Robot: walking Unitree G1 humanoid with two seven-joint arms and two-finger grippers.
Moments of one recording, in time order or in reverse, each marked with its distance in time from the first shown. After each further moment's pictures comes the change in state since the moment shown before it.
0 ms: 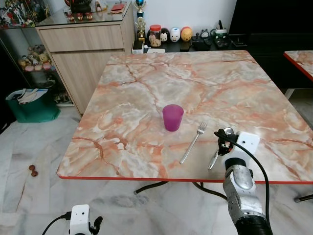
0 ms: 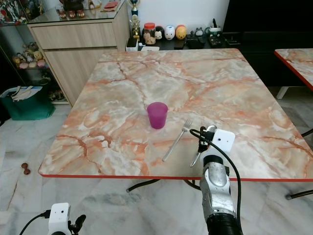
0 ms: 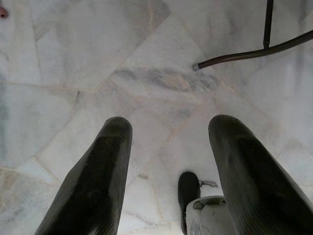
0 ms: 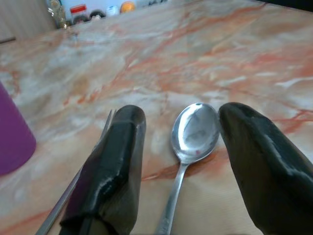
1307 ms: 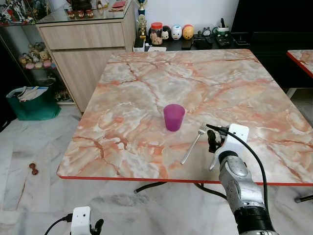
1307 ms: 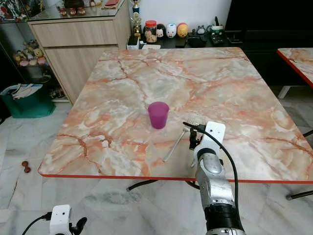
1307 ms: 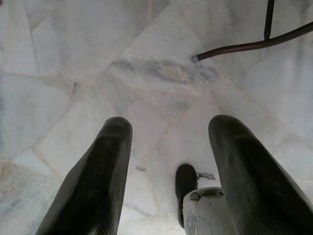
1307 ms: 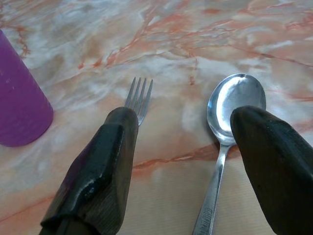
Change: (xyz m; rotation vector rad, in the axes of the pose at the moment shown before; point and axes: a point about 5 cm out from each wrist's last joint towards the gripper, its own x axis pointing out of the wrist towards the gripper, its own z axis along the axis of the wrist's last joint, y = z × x) left arm -0.001 -0.003 -0.005 -0.007 0.026 -0.003; right arm 0.006 0.016 0.008 -0.002 0.171 0.043
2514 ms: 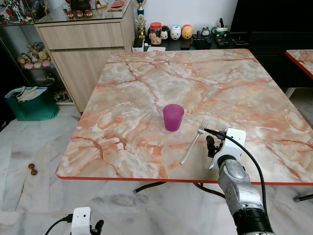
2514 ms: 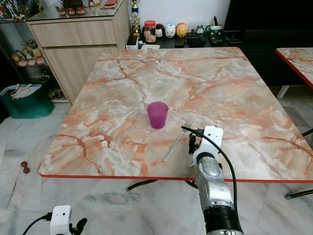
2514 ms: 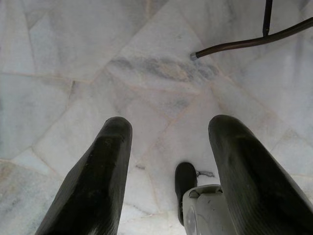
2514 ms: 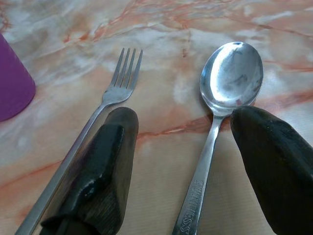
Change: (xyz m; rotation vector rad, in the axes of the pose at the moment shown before) left arm 0.000 -0.001 -0.001 0.008 0.008 -0.004; right arm -0.001 -0.002 -0.013 -0.018 0.062 -0.019
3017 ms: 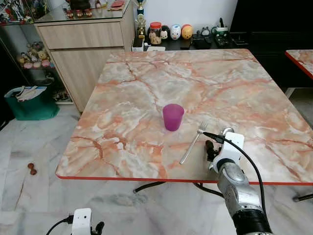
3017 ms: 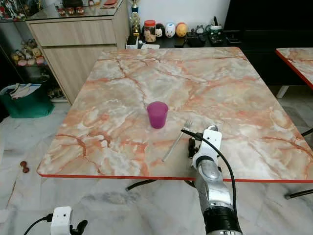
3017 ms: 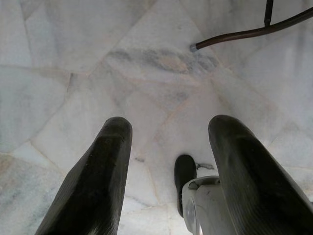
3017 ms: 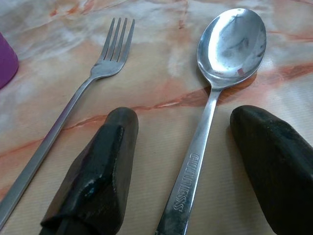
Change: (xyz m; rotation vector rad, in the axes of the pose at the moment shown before) left arm -0.001 0.000 -0.005 0.002 0.030 -0.001; right arm 0.001 -0.002 -0.012 -0.005 0.050 -0.008
